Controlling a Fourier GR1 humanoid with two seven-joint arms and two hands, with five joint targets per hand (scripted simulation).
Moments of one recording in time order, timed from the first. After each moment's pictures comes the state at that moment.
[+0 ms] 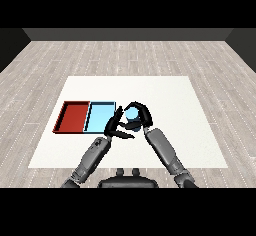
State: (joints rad) left arm -0.33 0.00 -0.40 -1.21 0.27 0.19 -0.22; right arm -0.47 0.00 0.35 -1.36 -0.09 -0.27 -0.16
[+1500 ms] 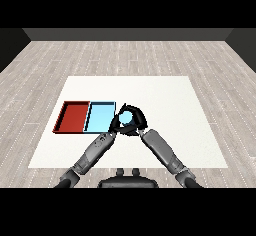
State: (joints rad) left arm -0.48 0.03 -0.52 -1.09 0.27 0.36 -0.19; right arm -0.51 -0.03 0.48 -1.33 -0.19 -0.32 -0.20
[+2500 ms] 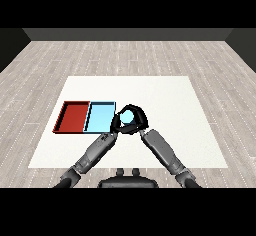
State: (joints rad) left arm -0.50 0.03 -0.55 -1.07 0.36 0.49 -0.30; right arm -0.49 -0.02 0.47 -1.36 -0.22 -0.32 -0.20
